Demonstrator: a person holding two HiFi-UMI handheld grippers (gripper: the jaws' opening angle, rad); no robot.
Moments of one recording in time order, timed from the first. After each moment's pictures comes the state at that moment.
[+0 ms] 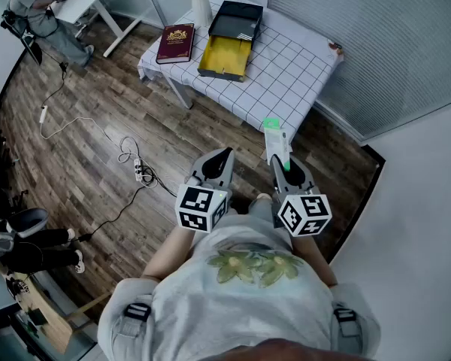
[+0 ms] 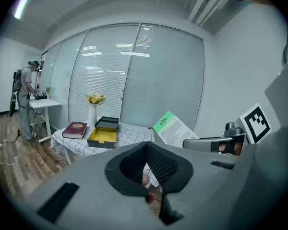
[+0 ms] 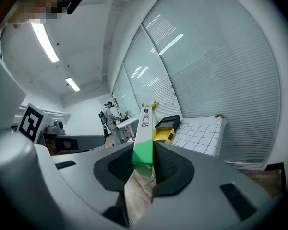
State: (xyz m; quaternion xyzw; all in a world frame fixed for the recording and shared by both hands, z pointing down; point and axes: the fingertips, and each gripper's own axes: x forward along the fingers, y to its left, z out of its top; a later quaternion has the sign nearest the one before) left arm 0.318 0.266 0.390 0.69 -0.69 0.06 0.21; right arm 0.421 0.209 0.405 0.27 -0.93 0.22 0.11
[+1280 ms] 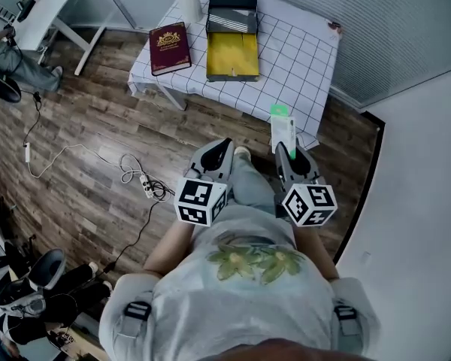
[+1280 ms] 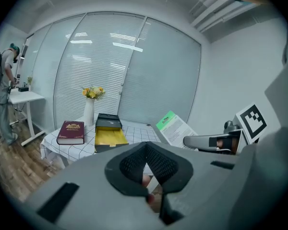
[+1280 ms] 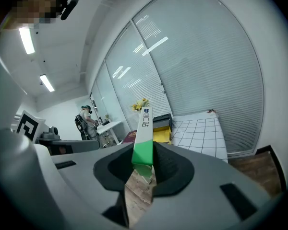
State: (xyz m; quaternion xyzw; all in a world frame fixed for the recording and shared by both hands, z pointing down) left arm 0.144 0.241 0.421 0.75 -0.61 0.07 0.23; right arm 0.266 0.194 0.427 0.38 -0.89 0.24 0.10
